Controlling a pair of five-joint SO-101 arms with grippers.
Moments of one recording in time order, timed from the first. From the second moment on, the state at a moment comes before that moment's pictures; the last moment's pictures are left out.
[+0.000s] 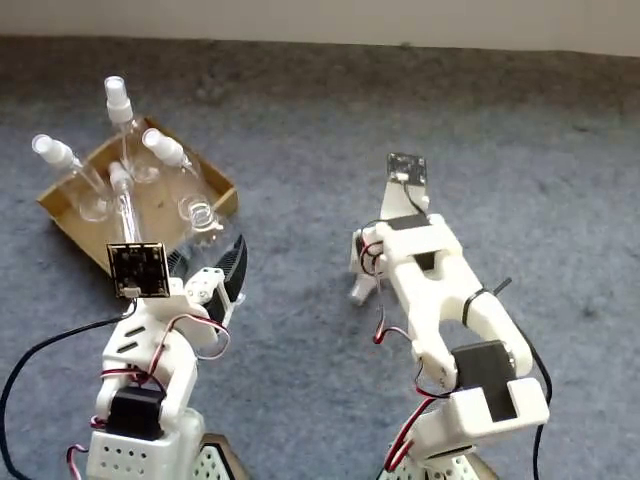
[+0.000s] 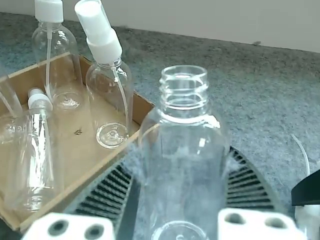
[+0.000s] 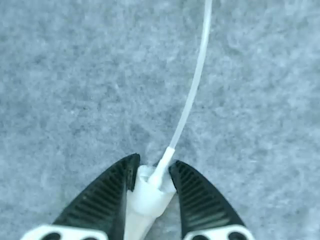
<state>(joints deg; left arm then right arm) 2.3 -103.5 88.7 43.2 16.0 -14.7 0.7 32.6 47.3 -13.5</state>
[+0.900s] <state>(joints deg) 2.3 -103.5 89.7 43.2 16.0 -4.7 -12.4 39.2 54.7 62.5</state>
